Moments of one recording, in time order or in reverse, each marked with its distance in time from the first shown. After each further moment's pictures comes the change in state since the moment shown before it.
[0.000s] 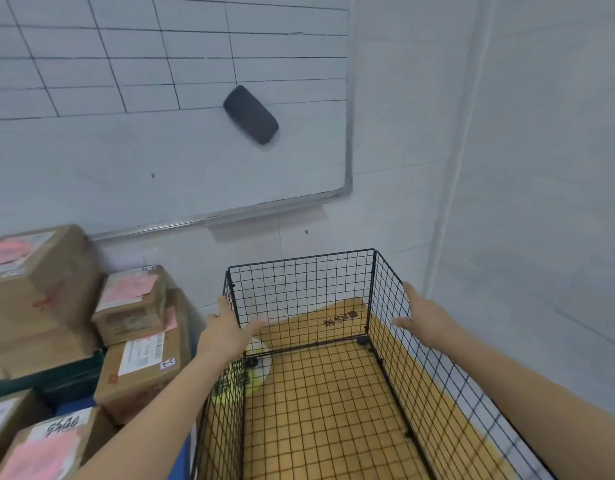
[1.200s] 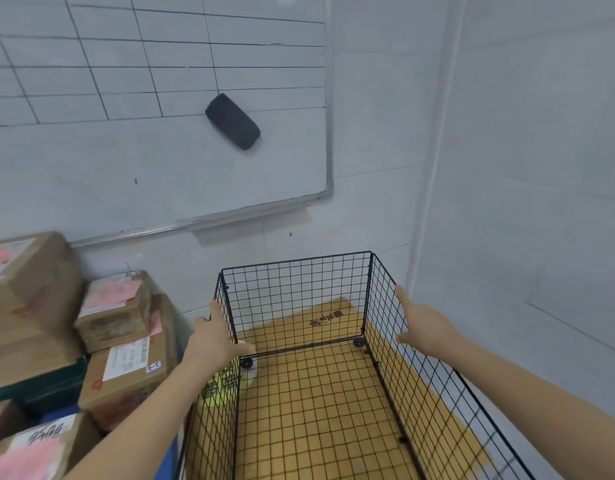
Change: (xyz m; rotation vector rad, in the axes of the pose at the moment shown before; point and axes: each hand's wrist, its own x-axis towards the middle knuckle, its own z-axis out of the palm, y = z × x) left_hand -0.025 0.005 -0.009 0.115 -0.031 0.088; right_hand -0.034 0.016 -0.008 -0.198 0.050 -0.002
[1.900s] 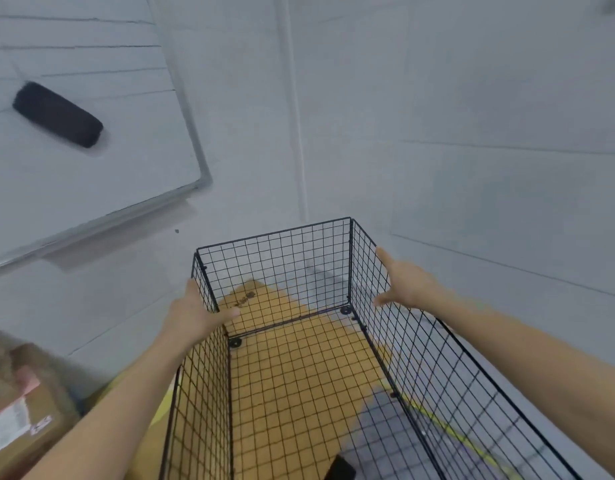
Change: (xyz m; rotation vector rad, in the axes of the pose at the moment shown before) left_hand -0.021 0.091 0.019 -0.133 -0.153 0.334; right_hand -0.124 0.072 -0.033 0.130 0.055 0.370
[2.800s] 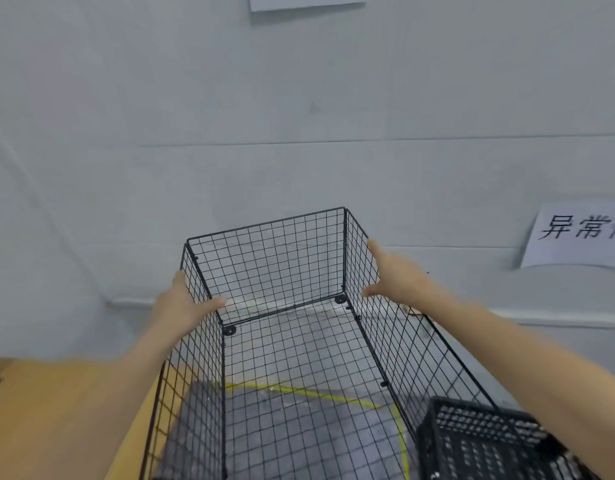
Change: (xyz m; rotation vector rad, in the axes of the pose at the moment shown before) left_hand -0.100 0.289 0.202 0.026 -0.315 0.474; right_hand -0.203 0.310 -0.065 0.031 0.208 0.554
